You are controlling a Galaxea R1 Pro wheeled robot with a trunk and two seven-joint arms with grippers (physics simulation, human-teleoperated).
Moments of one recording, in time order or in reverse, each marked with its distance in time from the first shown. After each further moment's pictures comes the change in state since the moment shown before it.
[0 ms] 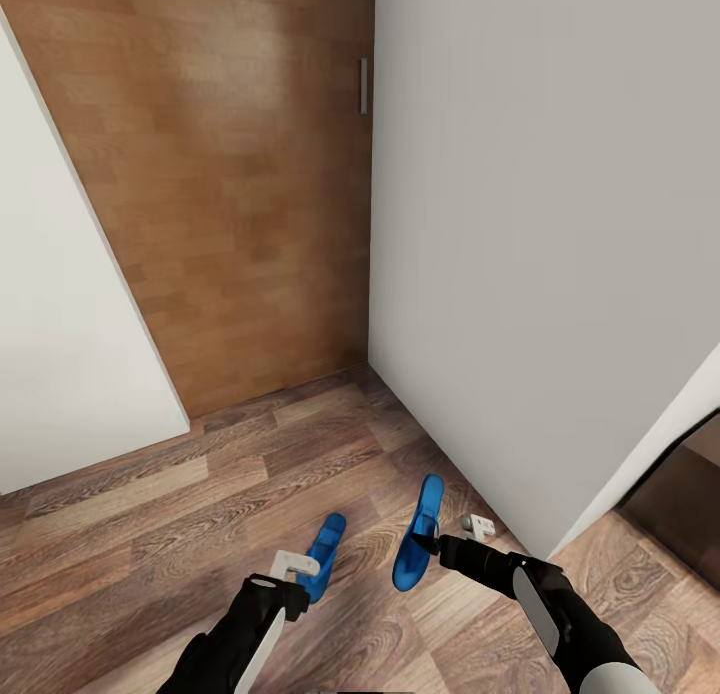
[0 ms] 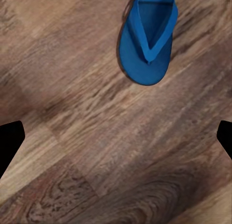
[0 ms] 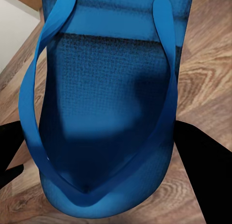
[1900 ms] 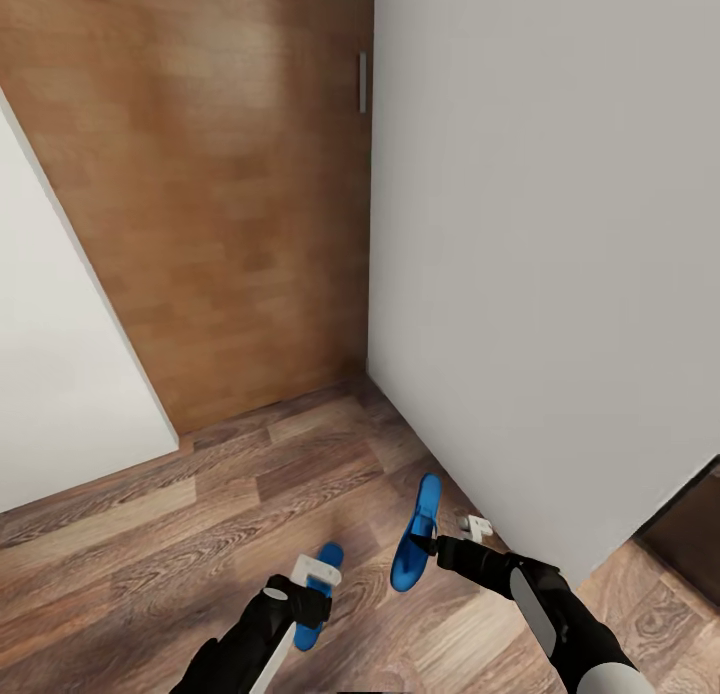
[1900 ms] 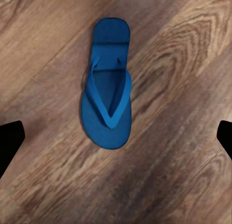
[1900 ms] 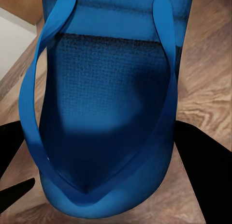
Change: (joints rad) left arm 0.002 0.000 -0.107 0.022 -0.001 -0.085 -0.117; right arm 0.000 0.008 0.004 0.003 0.007 -0.009 -0.004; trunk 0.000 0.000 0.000
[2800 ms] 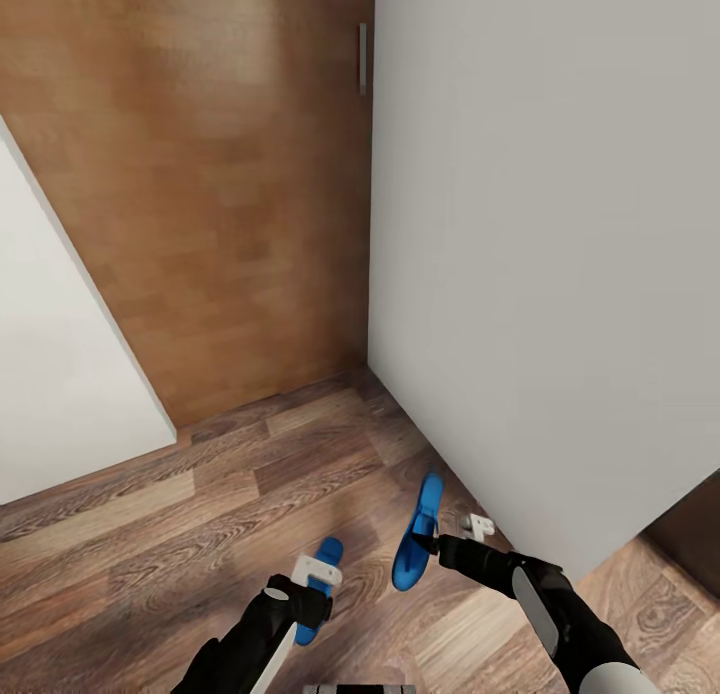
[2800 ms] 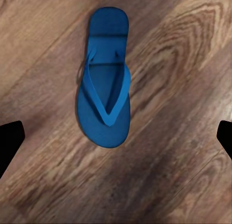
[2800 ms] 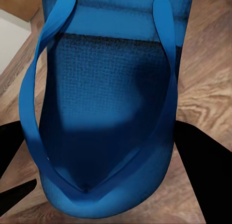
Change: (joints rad) left arm 0.000 -0.002 -0.004 0.000 0.000 0.000 0.003; right arm 0.000 -0.006 -0.003 -0.005 -0.007 0.008 0.006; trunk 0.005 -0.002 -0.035
